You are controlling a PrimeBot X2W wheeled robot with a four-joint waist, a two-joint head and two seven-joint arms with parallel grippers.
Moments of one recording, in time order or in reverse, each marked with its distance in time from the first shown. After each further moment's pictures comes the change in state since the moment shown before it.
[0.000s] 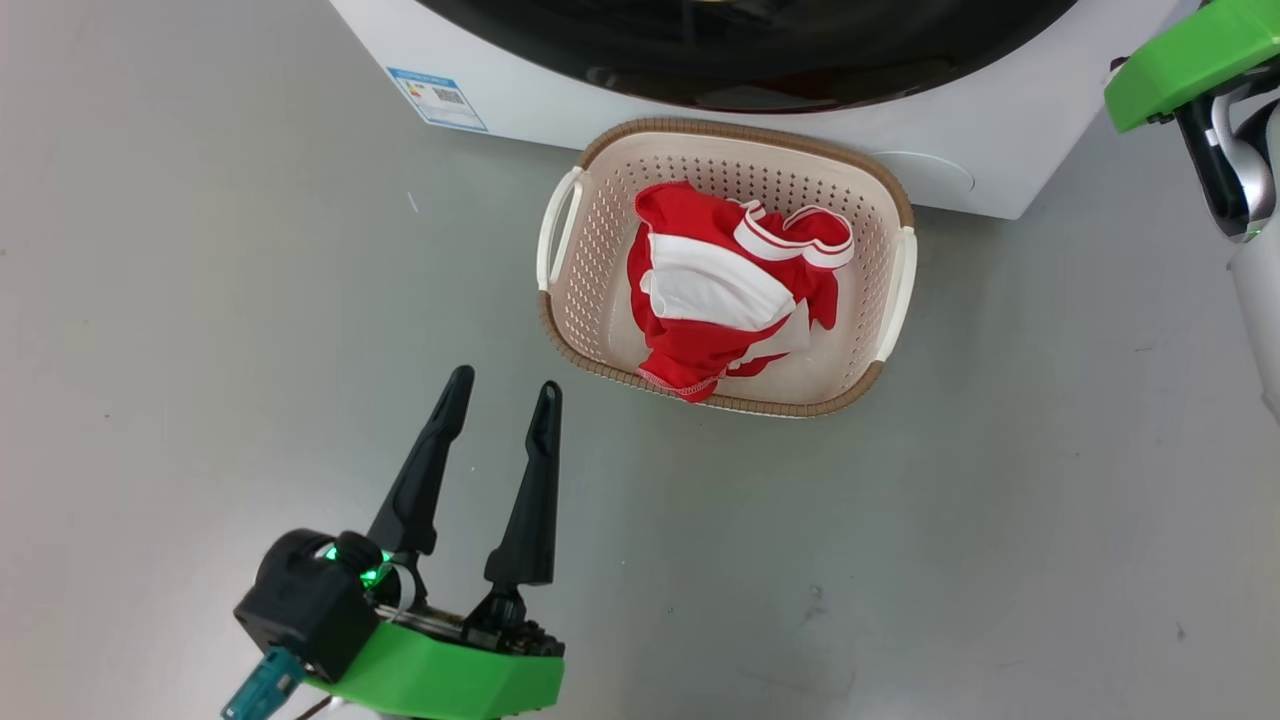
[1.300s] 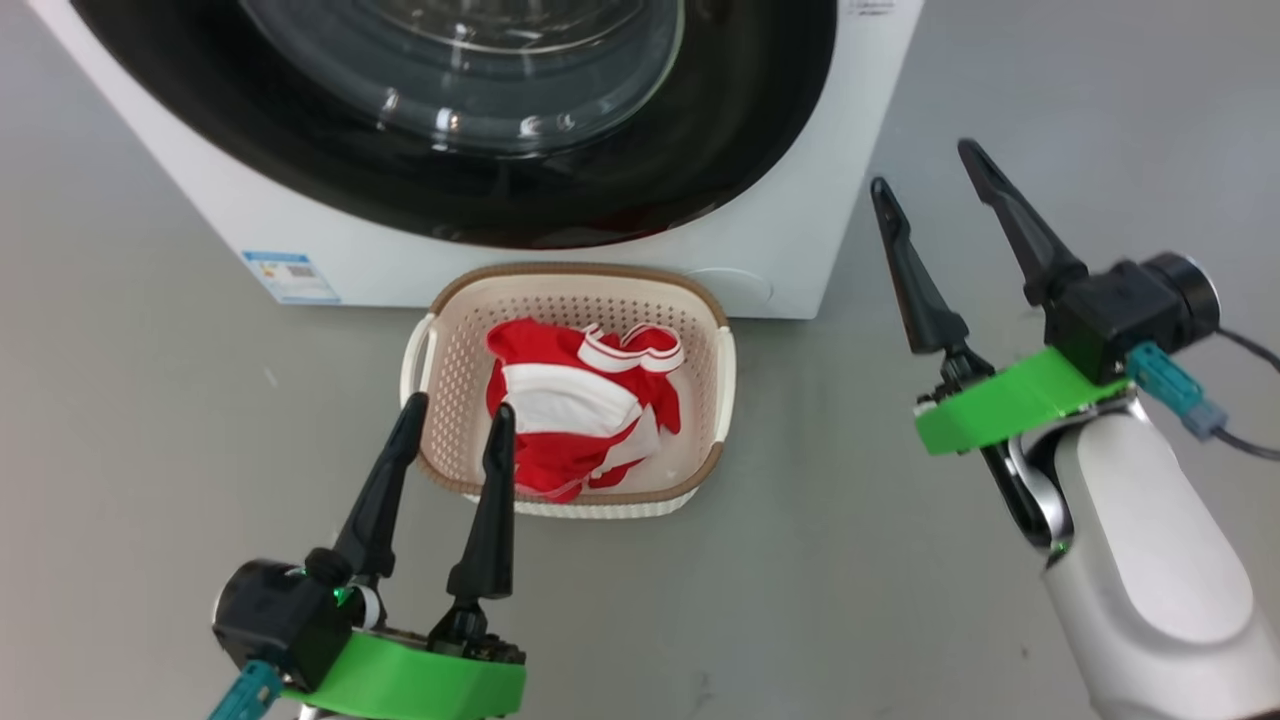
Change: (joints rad) left arm 0.035 0.008 0.057 0.042 0.034 0.002 -0.001; right arm 0.536 0.191 -0.033 -0.395 -0.002 -0.002 0.002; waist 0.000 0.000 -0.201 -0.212
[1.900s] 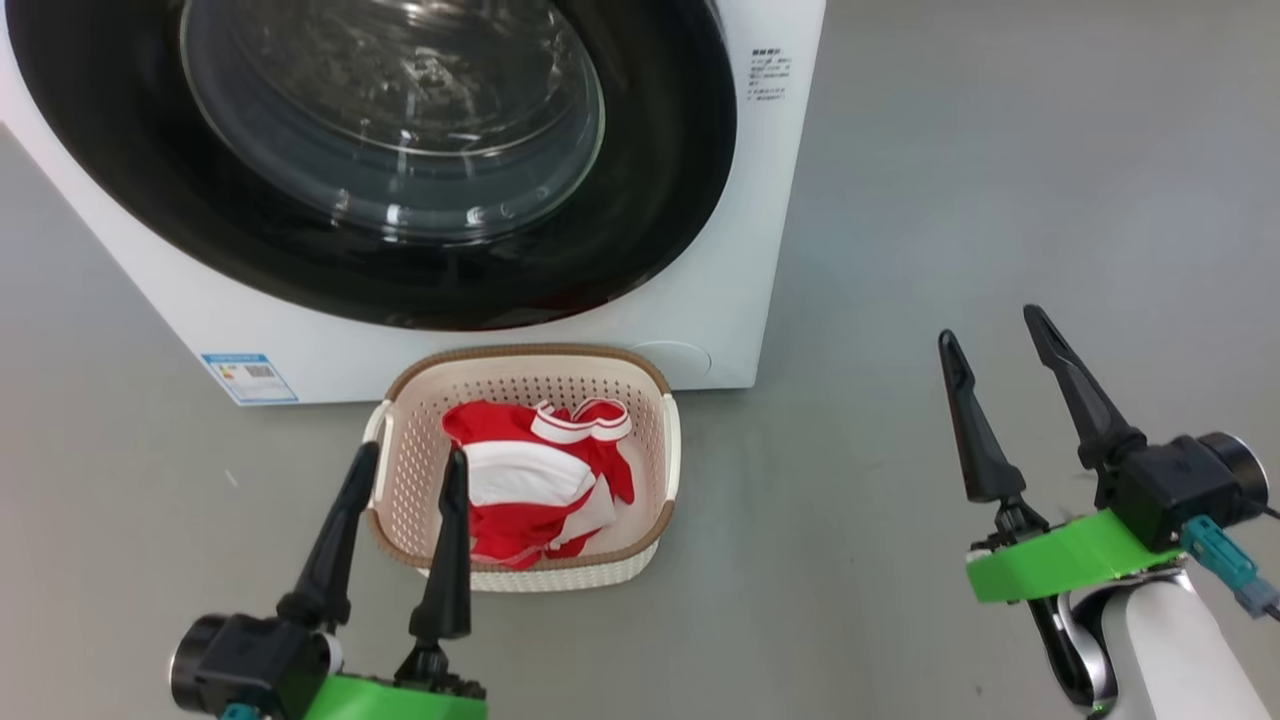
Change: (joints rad) left arm 0.085 -0.004 0.084 0.006 0.095 -0.002 -0.003; right arm 0.331 0.030 -0.129 -0.189 -0.025 0.000 0.000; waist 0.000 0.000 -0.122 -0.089
